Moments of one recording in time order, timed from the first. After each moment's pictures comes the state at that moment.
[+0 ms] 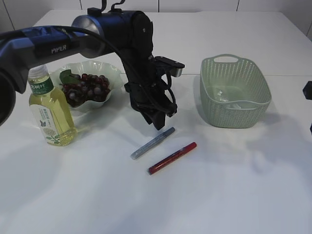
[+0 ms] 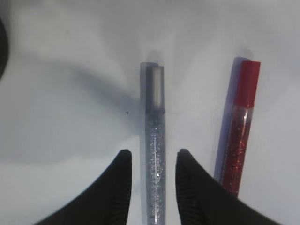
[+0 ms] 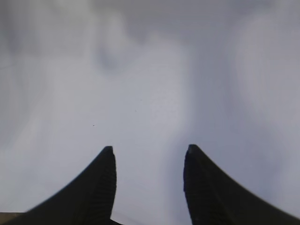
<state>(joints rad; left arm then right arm) -0.59 2.44 -2.16 -0.17 1.22 0.25 -0.06 1.53 -1.17 0.11 1.22 0.04</state>
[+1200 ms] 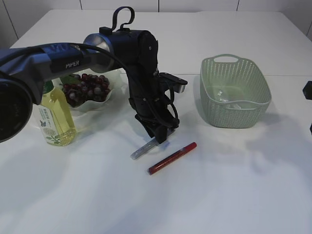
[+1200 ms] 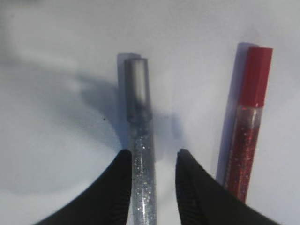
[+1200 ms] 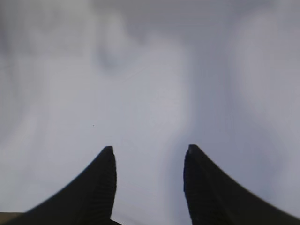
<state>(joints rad) -0.60 2.51 -2.16 -0.19 1.22 0.29 -0.06 1.53 -1.17 0.11 1.22 0.04</state>
